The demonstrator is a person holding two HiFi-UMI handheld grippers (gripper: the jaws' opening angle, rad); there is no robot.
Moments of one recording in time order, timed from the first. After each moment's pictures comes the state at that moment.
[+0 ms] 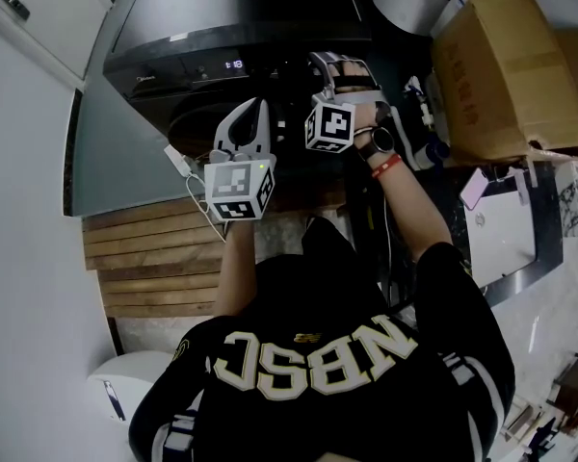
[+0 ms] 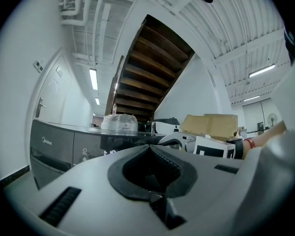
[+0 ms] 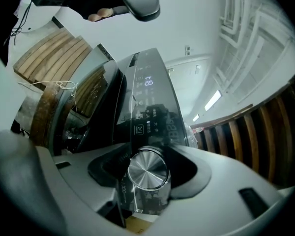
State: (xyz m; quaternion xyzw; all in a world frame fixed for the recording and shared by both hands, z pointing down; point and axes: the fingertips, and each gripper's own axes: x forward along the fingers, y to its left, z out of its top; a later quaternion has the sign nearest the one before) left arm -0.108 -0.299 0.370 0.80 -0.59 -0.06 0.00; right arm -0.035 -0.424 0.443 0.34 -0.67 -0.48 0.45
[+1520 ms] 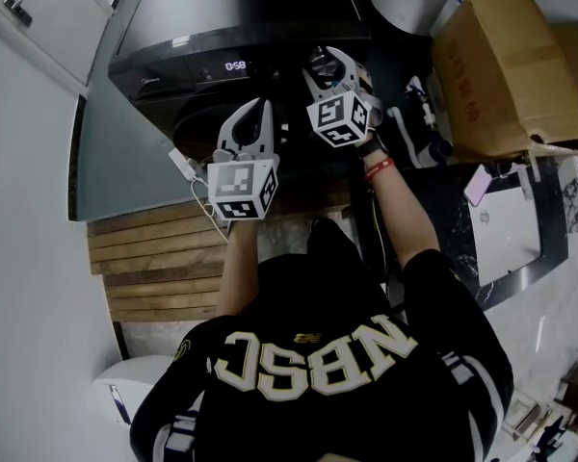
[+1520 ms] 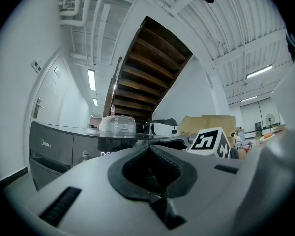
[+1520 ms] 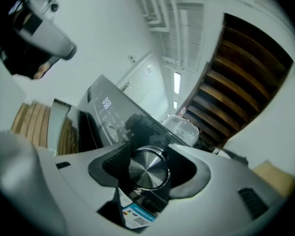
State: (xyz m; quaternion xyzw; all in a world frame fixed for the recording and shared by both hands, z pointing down) left arm -0.106 -0.292 0.366 0.81 -0.58 -0.06 0.00; right arm -0.024 -0.429 0.419 0.46 -0.81 -0.27 0.23
